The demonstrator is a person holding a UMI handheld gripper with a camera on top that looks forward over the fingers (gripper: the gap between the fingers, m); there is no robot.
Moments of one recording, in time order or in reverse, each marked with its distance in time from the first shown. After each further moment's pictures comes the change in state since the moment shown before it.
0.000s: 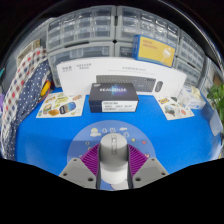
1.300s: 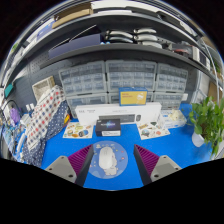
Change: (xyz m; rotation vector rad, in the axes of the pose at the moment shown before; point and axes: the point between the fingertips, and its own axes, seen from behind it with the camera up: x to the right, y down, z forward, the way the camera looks) arm 0.054 -0.083 -0.224 0.201 -0.100 0.035
